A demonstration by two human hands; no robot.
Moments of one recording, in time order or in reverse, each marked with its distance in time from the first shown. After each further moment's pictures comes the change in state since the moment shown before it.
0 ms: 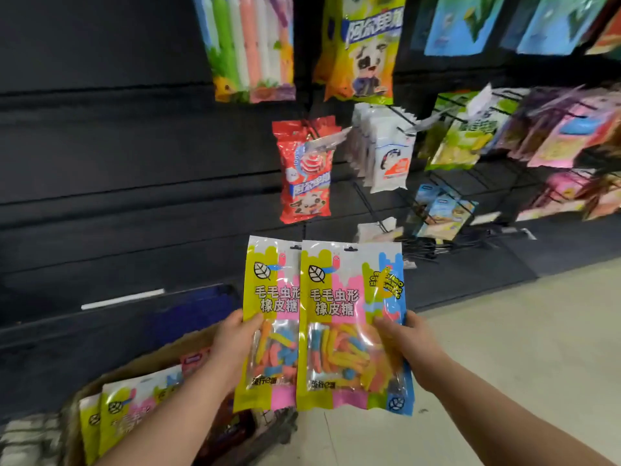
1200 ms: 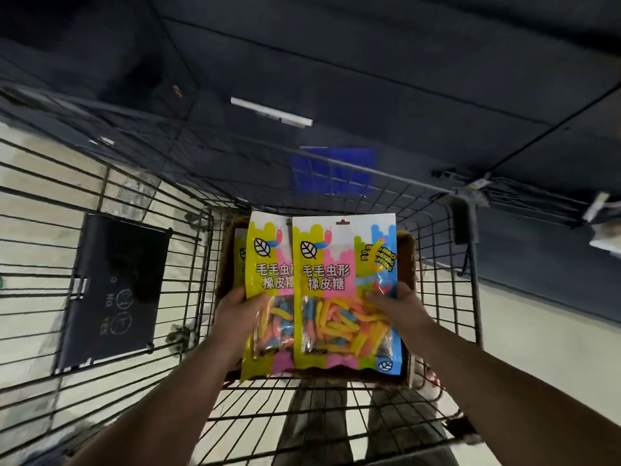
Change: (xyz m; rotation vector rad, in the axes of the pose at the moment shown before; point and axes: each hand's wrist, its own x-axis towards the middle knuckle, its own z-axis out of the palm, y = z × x) left_hand 0.095 -0.162 -0.286 -0.056 0.496 -0.415; right_hand 0.108 0.168 0.340 -0.485 -0.458 0.393
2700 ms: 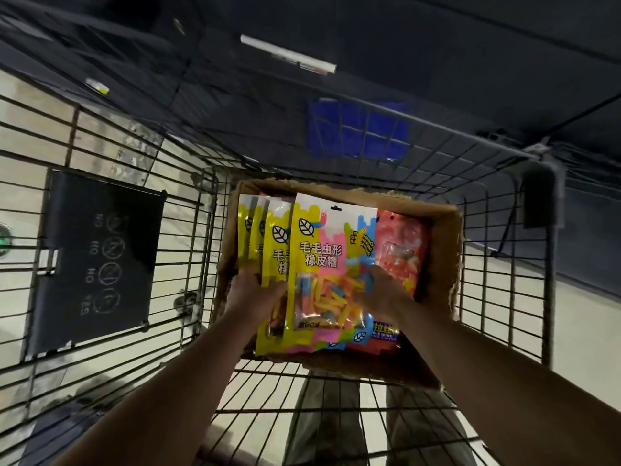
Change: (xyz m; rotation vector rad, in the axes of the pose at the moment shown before) left_hand 0.061 -0.036 0.011 0.543 0.030 -0.021; right_hand 0.074 0.029 0.052 -0.846 -0.165 0.061
